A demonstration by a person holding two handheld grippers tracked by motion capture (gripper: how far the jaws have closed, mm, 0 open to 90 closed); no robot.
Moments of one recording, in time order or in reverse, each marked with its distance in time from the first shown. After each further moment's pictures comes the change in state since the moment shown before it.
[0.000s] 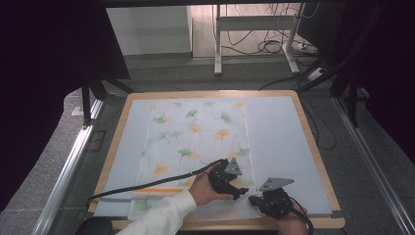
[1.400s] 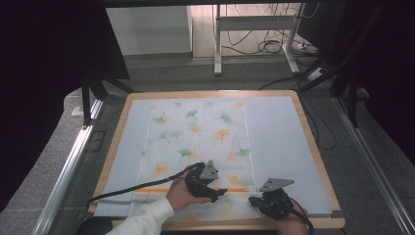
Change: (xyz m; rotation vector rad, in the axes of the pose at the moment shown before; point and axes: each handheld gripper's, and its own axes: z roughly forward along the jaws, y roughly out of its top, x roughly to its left) left arm 0.006 -0.047 -0.041 -0.021 0.109 -0.008; right arm 0.002 -0.001 -0.001 0.003 -0.006 0.008
